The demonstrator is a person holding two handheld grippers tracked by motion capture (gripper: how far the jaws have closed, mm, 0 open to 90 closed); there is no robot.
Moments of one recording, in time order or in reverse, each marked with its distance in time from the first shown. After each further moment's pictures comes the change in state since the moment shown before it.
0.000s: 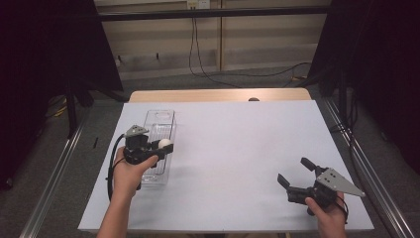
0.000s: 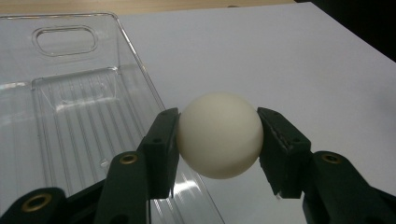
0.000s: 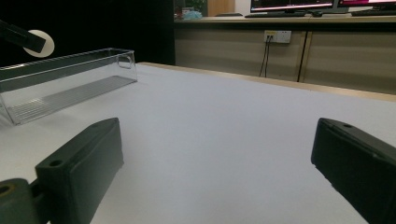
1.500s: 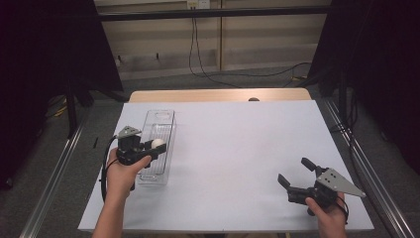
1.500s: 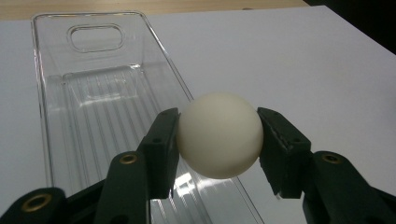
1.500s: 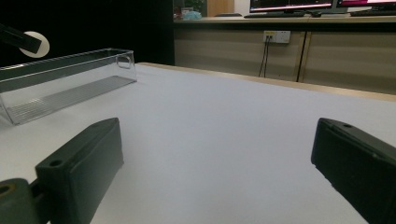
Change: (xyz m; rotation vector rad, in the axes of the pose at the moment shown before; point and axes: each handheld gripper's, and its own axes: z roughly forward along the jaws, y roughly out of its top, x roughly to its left) left arm 0.014 -0.005 -0.008 -0.017 0.034 -0.012; right arm 0.000 0.000 -0.001 -0.003 -0.007 -0.001
